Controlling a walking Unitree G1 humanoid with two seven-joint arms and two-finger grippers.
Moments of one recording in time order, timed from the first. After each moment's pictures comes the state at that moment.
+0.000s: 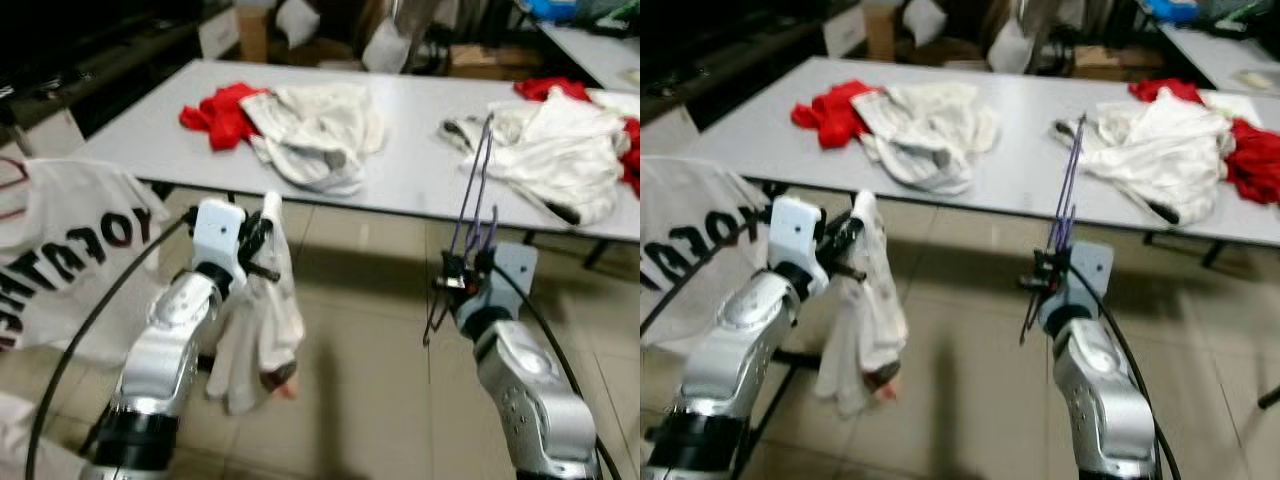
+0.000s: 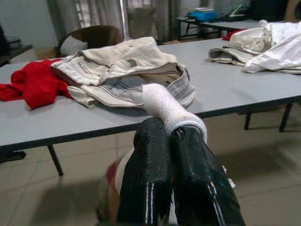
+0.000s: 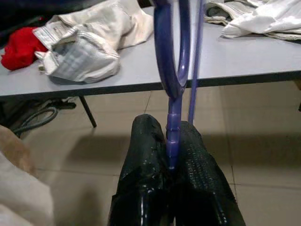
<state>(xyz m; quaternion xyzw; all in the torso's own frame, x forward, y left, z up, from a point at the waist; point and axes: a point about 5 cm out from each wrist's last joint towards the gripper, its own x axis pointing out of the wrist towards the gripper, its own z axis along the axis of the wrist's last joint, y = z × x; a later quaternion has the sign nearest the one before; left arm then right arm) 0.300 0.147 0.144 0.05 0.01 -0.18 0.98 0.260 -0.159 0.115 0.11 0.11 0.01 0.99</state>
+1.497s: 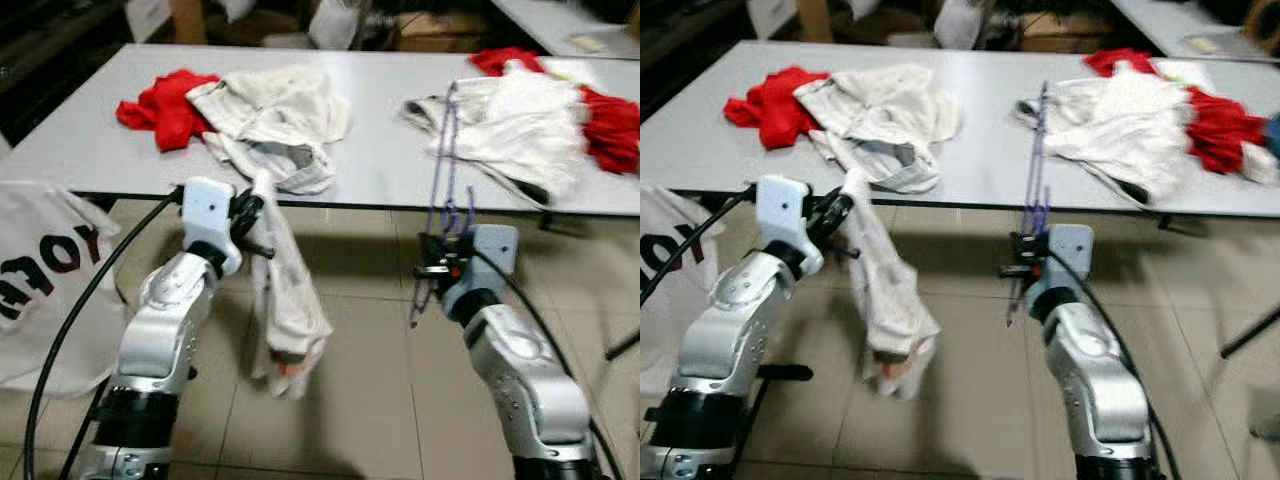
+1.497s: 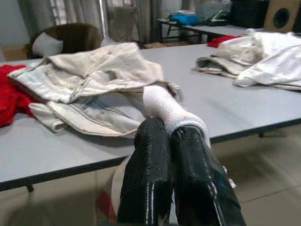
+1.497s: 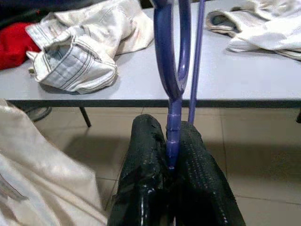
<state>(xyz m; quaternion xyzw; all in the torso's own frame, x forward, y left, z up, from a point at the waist) 0.313 0.151 0.163 0.03 -0.02 -0.17 0.99 0.271 -0.148 0.131 0.07 0.08 0.08 0.99</state>
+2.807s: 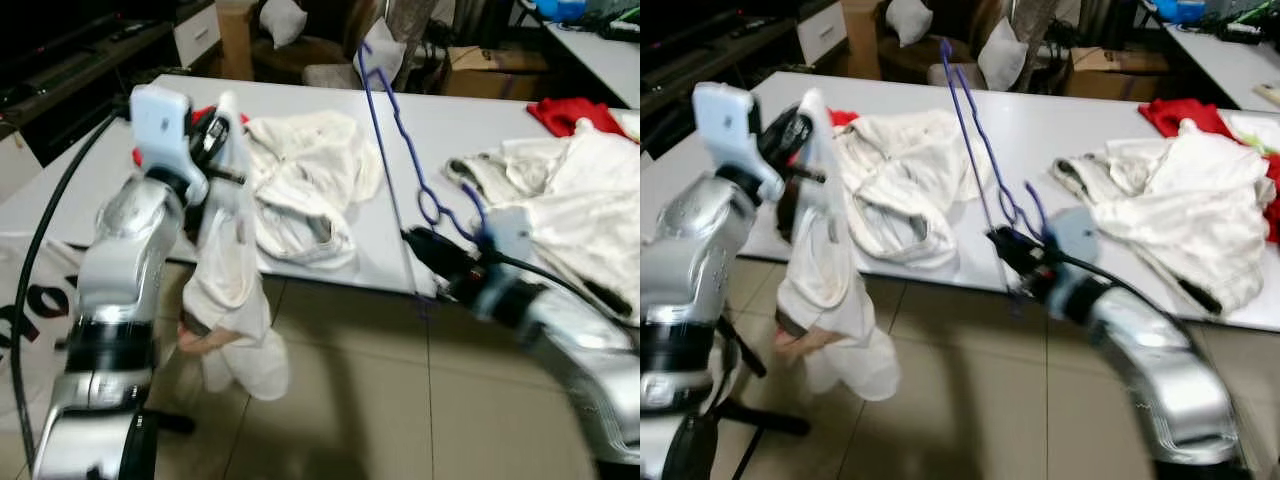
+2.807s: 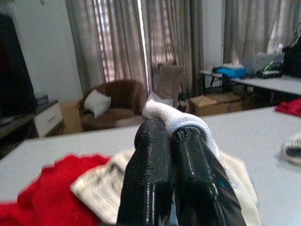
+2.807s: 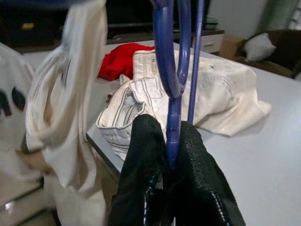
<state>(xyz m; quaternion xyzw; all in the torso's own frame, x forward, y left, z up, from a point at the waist) 0.348 0.182 0.246 0.05 -0.12 -0.14 0.98 0.251 -0.168 0.176 -0.05 0.04 0.34 0.94</state>
